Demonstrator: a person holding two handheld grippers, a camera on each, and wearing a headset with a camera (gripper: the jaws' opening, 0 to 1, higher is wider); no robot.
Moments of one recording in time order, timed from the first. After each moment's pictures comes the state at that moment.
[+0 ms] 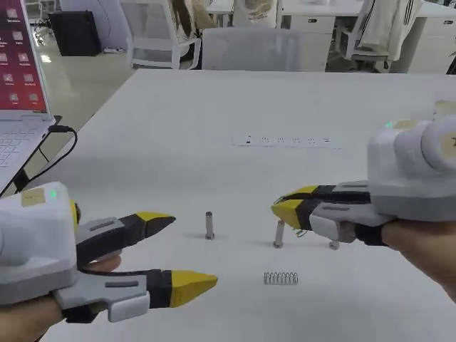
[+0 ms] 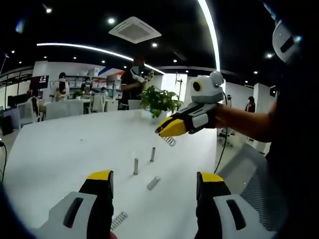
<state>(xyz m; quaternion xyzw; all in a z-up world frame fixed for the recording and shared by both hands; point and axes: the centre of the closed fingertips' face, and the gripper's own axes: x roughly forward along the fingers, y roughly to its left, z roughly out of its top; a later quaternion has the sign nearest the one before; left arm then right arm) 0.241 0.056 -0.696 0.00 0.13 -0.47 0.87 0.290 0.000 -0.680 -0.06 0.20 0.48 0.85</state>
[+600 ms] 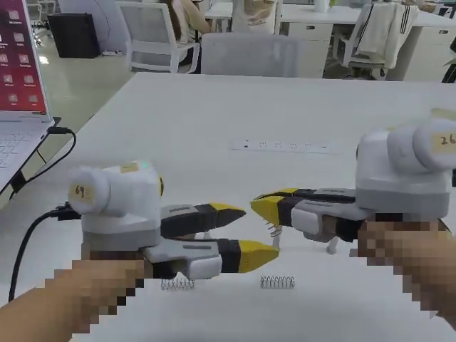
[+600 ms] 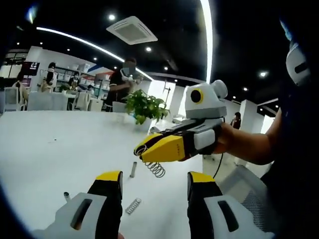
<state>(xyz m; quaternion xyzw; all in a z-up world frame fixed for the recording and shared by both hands) 0.271 -0.003 -0.691 -0.09 0.14 -0.52 0.84 0.288 0.016 -0.675 0.04 0.20 0.49 0.85</state>
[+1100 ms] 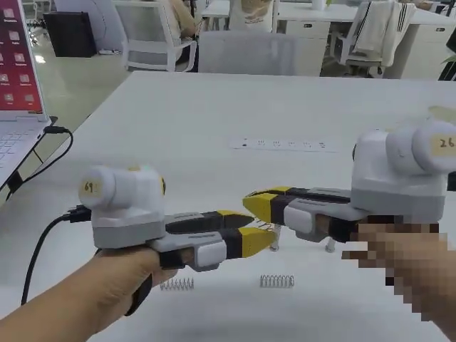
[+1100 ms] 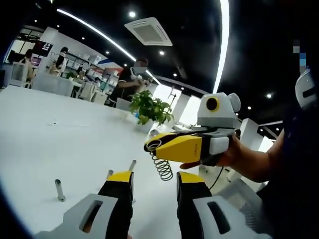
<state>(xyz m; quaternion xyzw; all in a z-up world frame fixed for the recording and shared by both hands) 0.276 -0.003 -0.704 -0.16 0.16 -0.51 0.83 0.286 0.025 -0.671 0.06 0.19 0.49 0.85</state>
